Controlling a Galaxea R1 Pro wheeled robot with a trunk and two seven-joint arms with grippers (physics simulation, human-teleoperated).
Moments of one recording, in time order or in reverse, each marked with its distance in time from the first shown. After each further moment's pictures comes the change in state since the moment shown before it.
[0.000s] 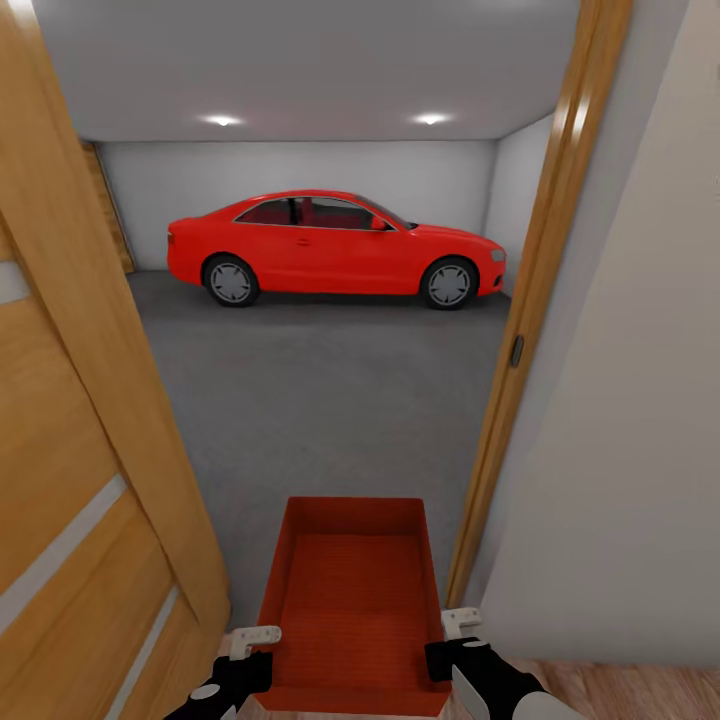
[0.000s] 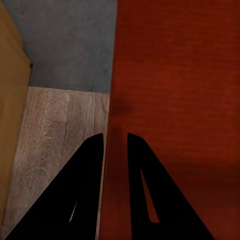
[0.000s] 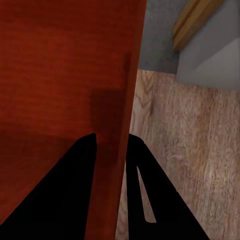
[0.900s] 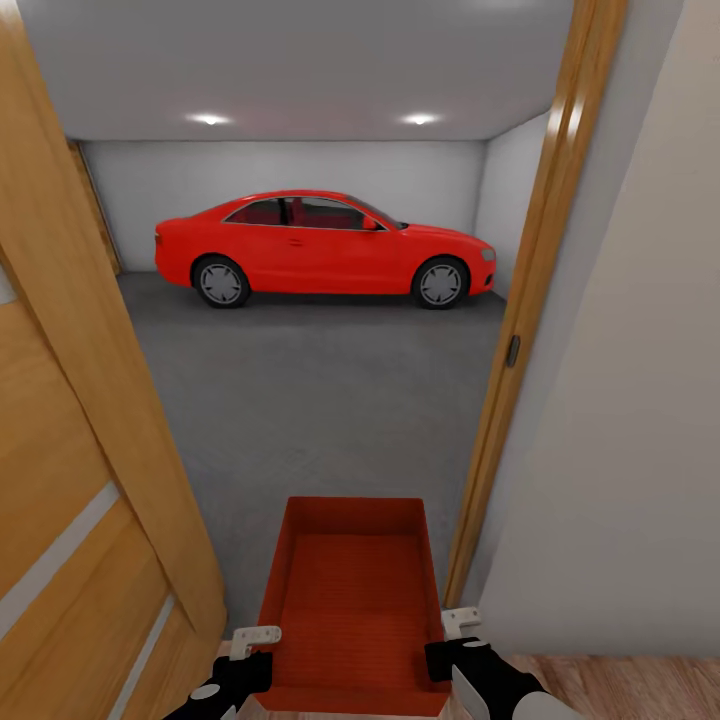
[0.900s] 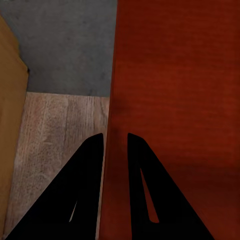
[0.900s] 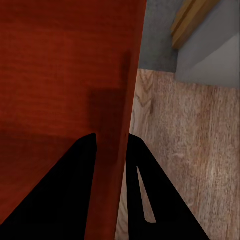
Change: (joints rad) left arm 0.000 0.000 0.000 0.000 0.000 0.000 0.000; right arm 0.000 0.000 0.000 0.000 0.000 0.000 0.000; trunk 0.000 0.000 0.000
